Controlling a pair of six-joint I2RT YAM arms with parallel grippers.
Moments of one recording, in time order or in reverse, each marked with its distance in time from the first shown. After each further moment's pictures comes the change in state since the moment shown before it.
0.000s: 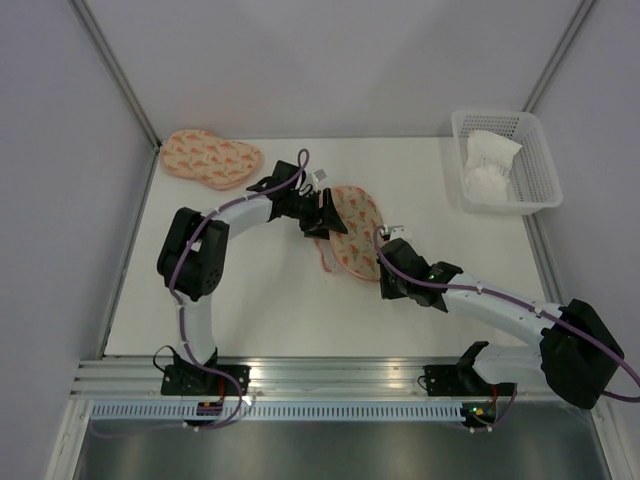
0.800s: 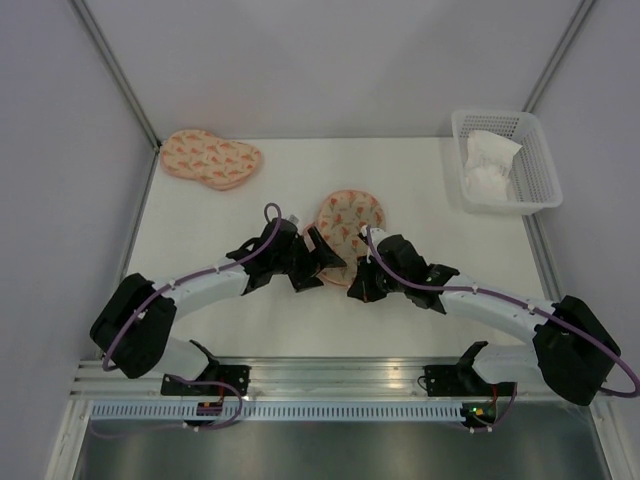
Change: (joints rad) left arm -0.239 -0.586 -0.650 0.251 -0.489 -0.597; right arm -0.001 0.024 -0.035 0.283 -0.445 -0.030
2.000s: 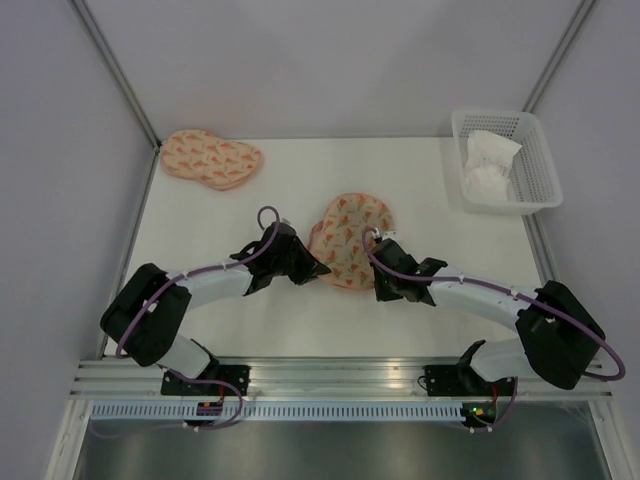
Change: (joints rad) left arm 0.034 0.087 -0.039 0.117 -0.093 -0.078; right arm 0.002 0.100 0.059 -0.275 0.414 0.036
